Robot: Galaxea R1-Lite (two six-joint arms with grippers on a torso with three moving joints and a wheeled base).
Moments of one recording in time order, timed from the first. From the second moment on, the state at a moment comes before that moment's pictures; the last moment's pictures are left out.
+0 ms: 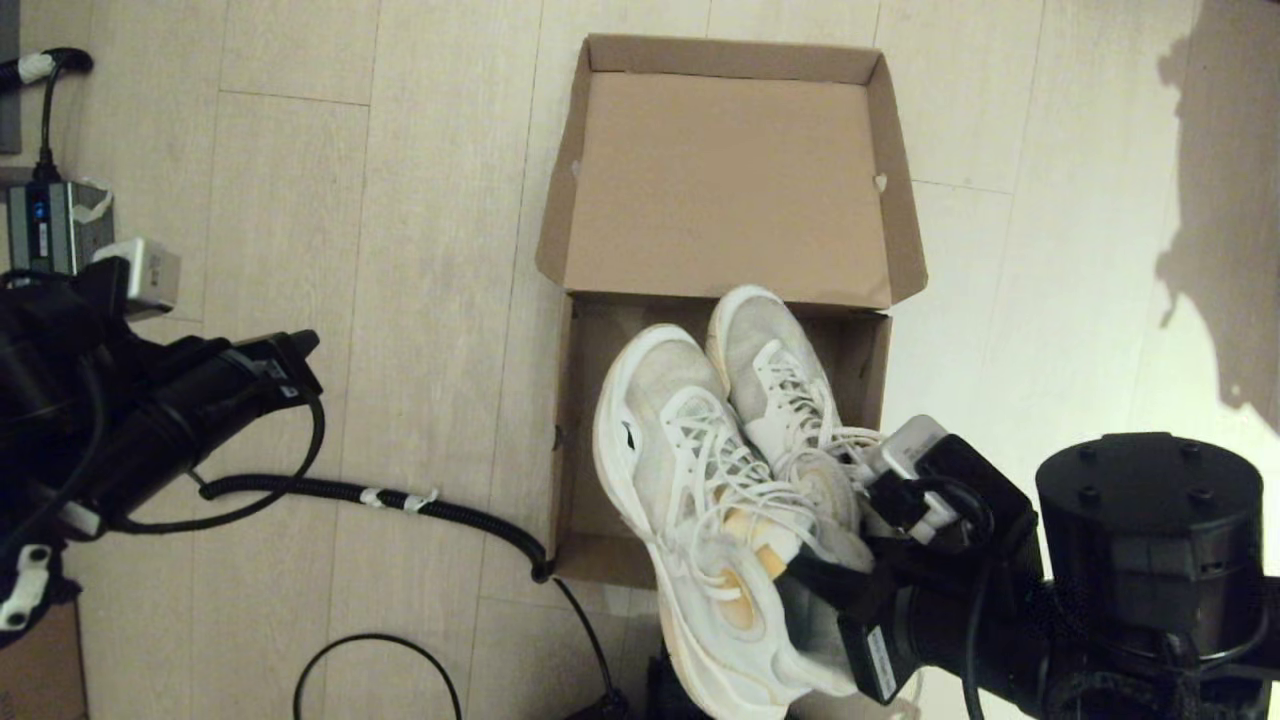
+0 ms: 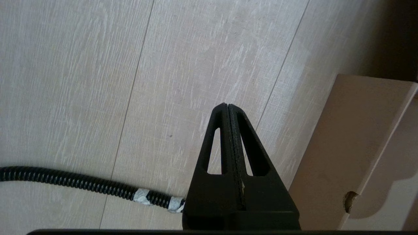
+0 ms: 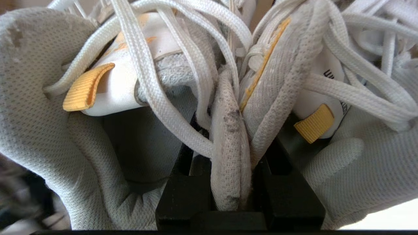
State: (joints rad) left arm -0.01 1.56 -0.66 -0.91 -0.01 -0.14; right arm 0.91 1.48 -0.61 -0.45 -0.26 0.02
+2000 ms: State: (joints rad) left arm -0.04 1.56 -0.73 -0.91 -0.01 -0.15; right arm 0.78 1.61 -0.51 -0.89 -0.50 0.14
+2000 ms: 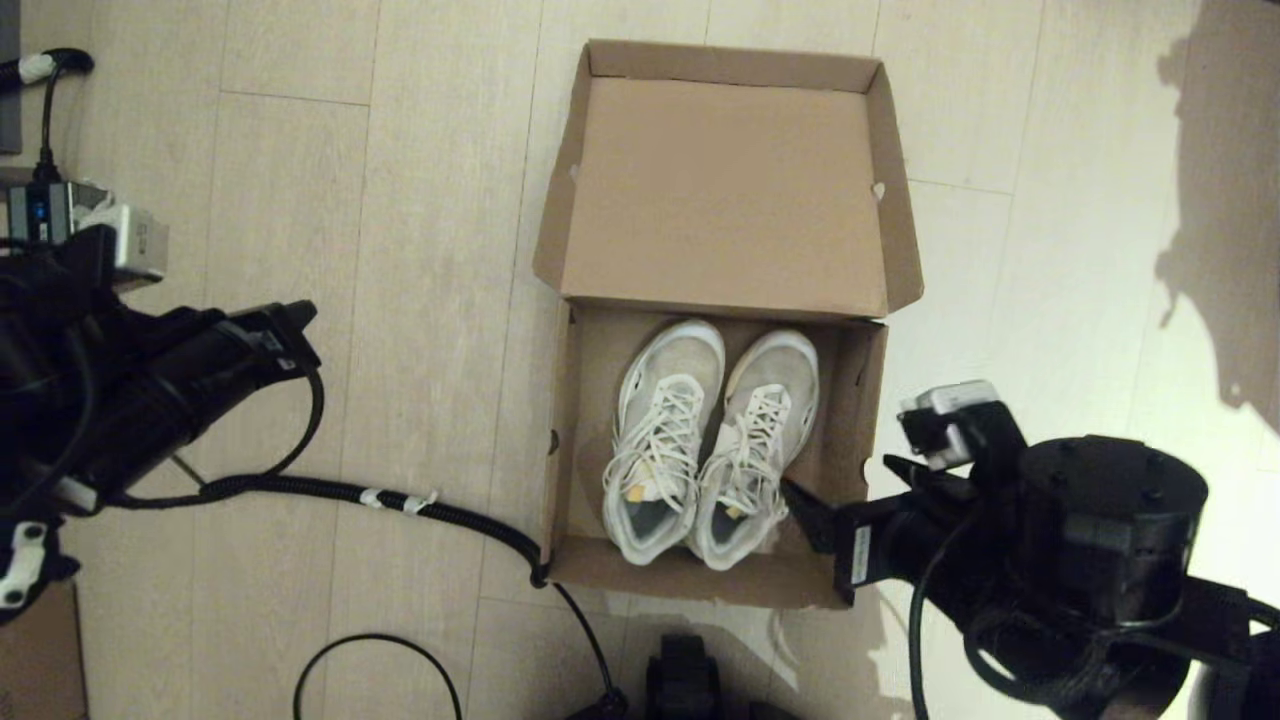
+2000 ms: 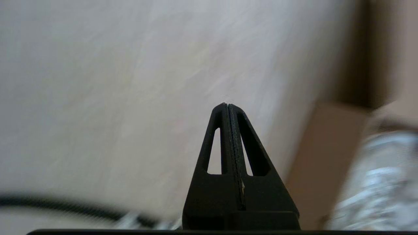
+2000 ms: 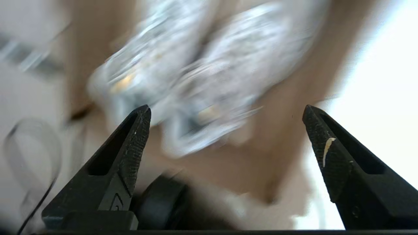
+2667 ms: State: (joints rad) left arm -0.24 1.70 -1.02 -0.87 -0.01 -0.39; right arm 0.36 1.39 -0.67 -0.65 -0.43 0.21
